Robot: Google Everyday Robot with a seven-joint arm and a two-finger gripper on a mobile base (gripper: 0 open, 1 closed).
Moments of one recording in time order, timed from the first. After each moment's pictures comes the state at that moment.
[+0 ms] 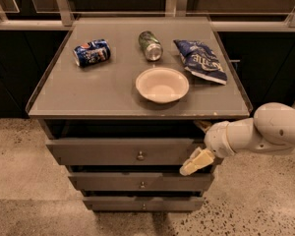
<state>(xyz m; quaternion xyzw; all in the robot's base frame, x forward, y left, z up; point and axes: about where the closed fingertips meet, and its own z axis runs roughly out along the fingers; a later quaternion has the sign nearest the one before) 0.516 -0.147 0.680 -0.51 0.76 0.20 0.35</state>
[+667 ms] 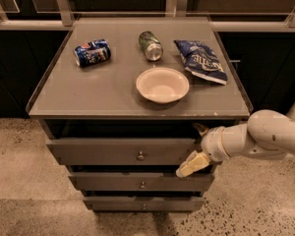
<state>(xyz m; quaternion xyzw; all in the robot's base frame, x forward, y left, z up) 0.521 -0.144 0.651 -0.49 0.77 0.21 0.35</state>
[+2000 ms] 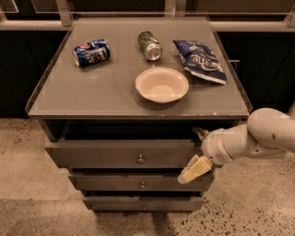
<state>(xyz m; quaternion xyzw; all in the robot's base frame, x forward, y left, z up) 0.501 -0.145 0.650 -0.50 0.77 0.23 0.31</state>
